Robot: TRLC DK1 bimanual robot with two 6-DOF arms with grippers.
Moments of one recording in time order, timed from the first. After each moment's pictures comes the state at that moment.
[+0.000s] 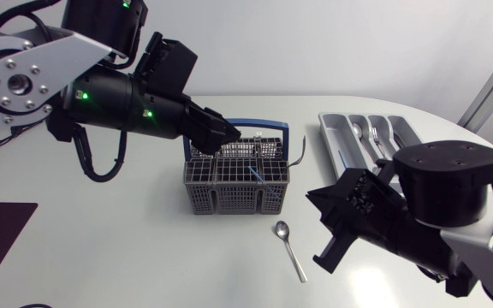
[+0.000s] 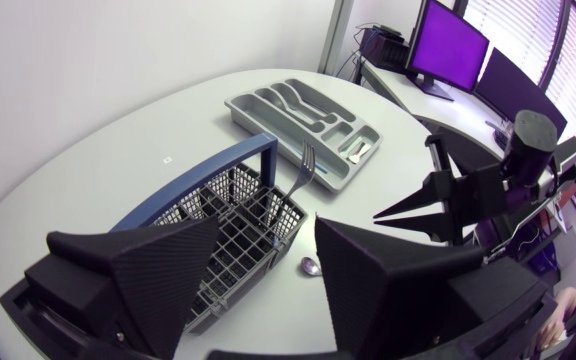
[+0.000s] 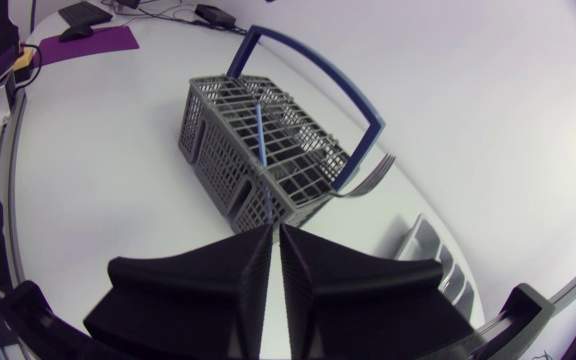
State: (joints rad) left arm -0.57 1.40 1.18 -0.44 0.33 0.08; right arm 0.70 0.95 0.49 -0.11 0.13 -0.40
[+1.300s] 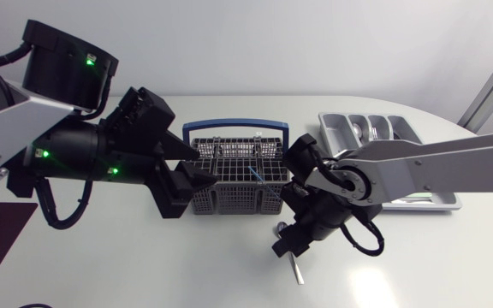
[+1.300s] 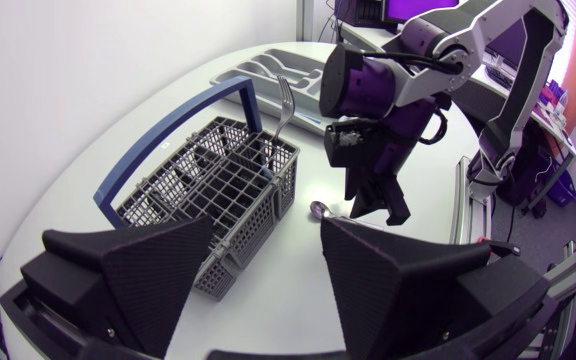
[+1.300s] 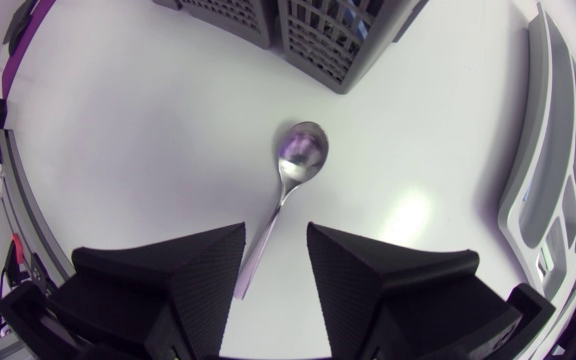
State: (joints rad) left arm -0.56 1.22 0.95 -0.46 0.32 0.32; right arm 0.63 1.67 0.89 -0.59 -0.08 0.04
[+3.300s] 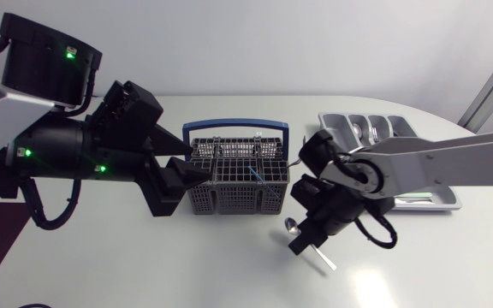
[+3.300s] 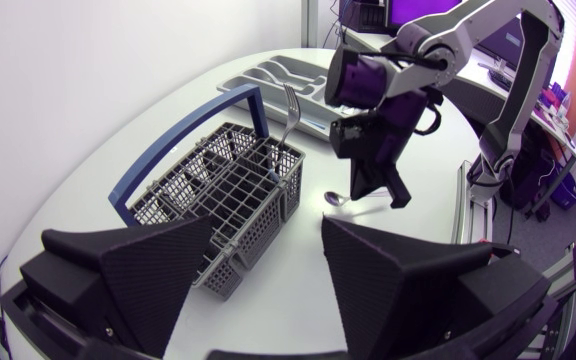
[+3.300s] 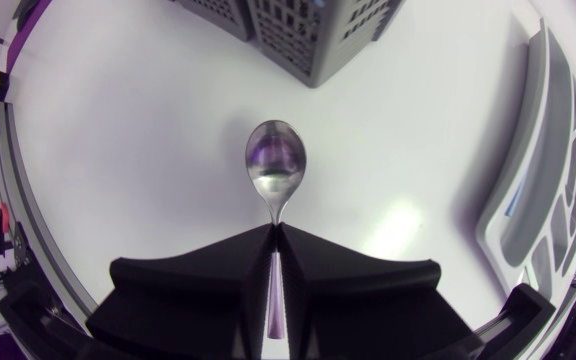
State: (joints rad) left arm -0.54 1.18 0.95 -0.47 0.32 0.32; right arm 0.52 1.64 0.86 -0.60 -0.09 -0.16
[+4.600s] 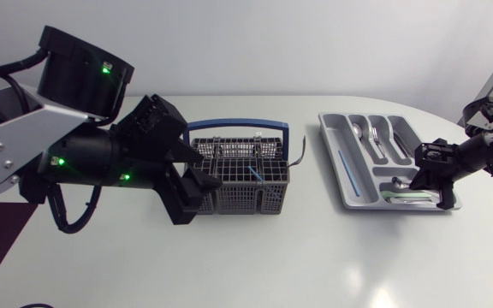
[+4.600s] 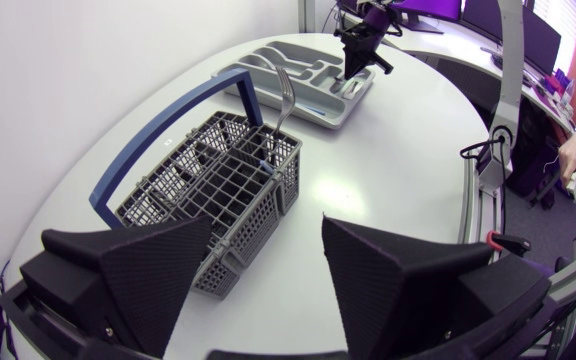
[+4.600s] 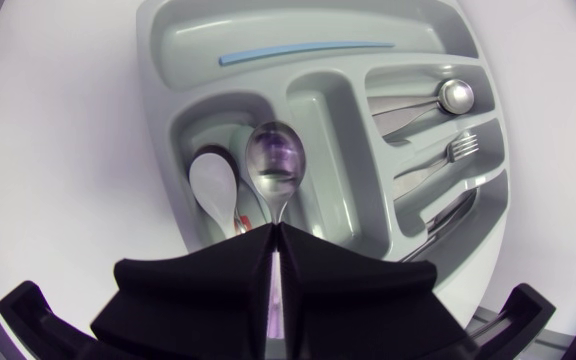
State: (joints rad) left arm -0.62 1.24 0.95 -0.45 0.24 0.31; right arm -0.40 1.92 1.22 -0.63 -0.22 -1.61
